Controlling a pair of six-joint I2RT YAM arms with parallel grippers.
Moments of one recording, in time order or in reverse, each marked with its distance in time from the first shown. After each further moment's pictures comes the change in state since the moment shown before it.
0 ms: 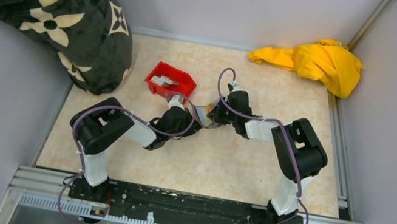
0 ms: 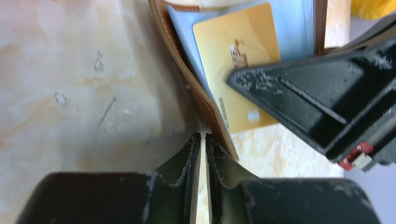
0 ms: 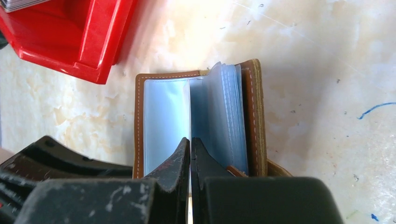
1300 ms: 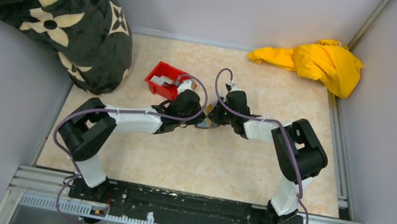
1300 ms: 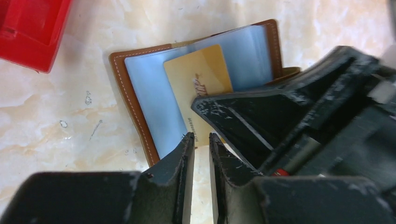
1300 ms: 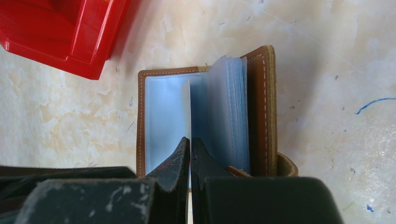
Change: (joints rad) left arm -0.026 -0.174 0.289 -0.579 -0.103 0.130; right arm 0.019 -0.010 0.013 -0.059 0.058 -0.042
